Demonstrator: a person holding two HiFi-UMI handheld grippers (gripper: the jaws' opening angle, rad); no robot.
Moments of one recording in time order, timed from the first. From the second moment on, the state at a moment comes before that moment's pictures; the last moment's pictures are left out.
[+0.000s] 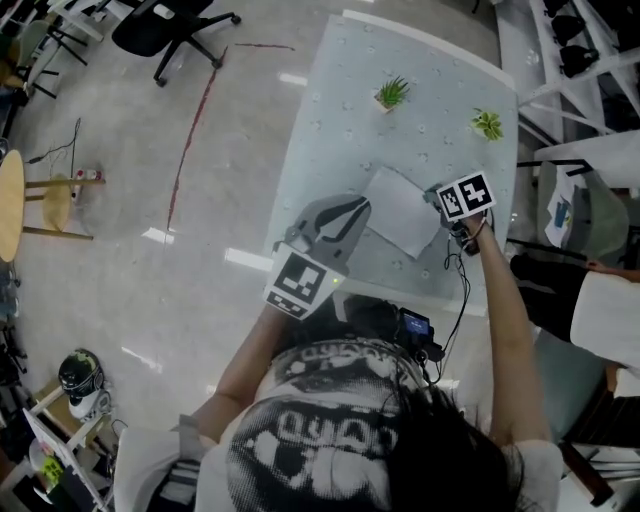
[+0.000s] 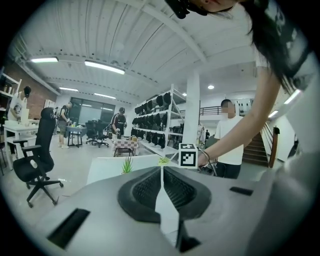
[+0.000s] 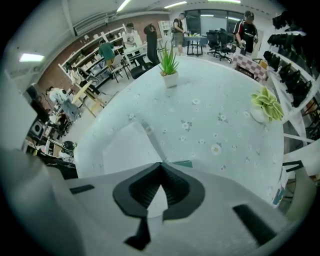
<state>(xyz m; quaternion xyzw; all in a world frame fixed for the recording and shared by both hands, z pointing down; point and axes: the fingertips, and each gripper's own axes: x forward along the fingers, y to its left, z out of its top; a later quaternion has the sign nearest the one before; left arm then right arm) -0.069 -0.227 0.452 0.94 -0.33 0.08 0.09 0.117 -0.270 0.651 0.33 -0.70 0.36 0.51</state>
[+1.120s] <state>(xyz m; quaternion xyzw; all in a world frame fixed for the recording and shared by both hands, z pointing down) -0.064 -0.252 0.456 0.94 -0.32 0.10 0.08 0.117 -0.269 0.642 0.39 -0.71 0.38 0.45</state>
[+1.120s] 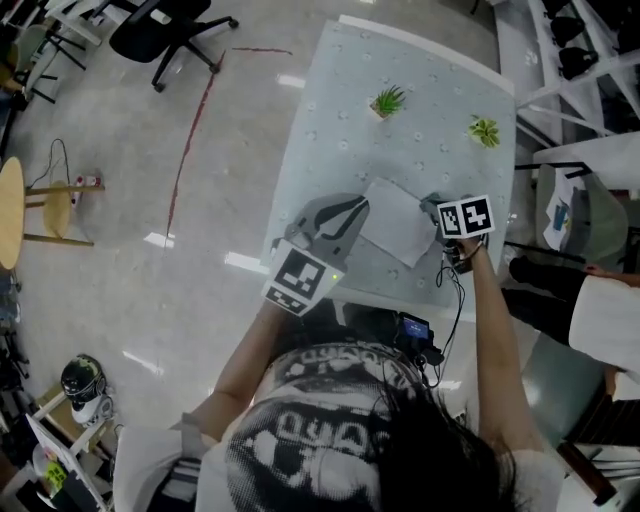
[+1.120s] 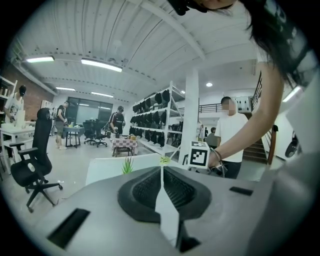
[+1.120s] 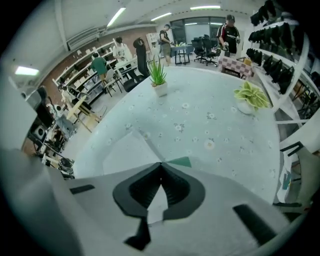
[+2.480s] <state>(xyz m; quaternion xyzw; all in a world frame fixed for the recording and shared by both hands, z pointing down) 0.039 -0.087 0.433 0.93 -0.36 0.11 0.07 0.143 -0.091 0.436 0.49 -0.84 0.22 0.04</state>
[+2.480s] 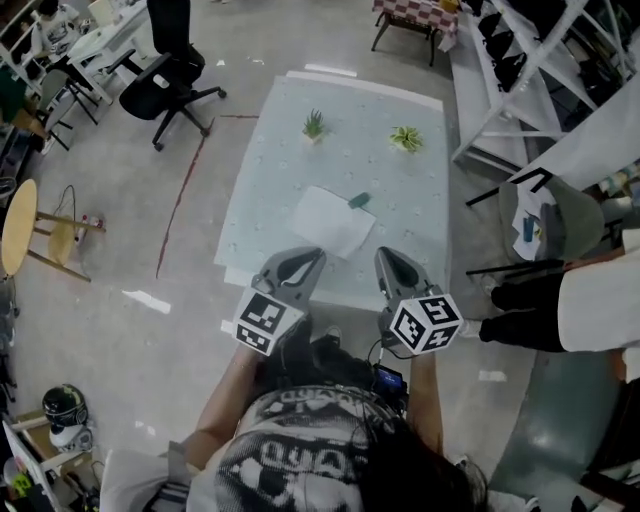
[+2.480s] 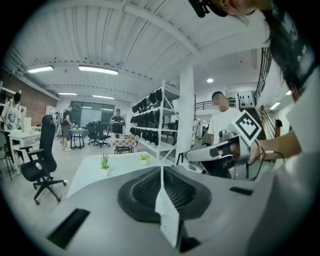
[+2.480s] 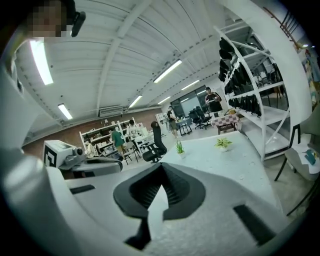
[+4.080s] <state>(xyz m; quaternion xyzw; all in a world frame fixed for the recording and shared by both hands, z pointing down) 0.024 -0.013 0.404 0.94 -0.31 0.10 0.03 0.093 -0.021 0.411 0.51 -0.85 0.17 0.03</state>
